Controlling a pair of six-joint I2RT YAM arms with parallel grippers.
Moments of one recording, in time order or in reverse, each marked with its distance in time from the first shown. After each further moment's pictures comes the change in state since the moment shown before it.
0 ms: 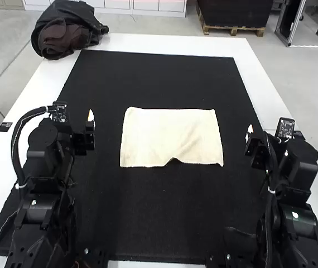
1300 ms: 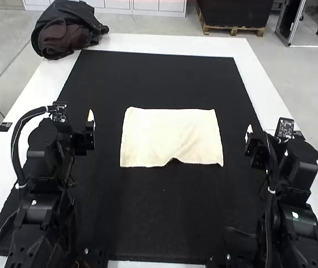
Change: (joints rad) left arm 0.000 0.000 0.000 0.000 0.000 0.000; right arm 0.000 0.000 0.000 -0.002 -0.010 0.000
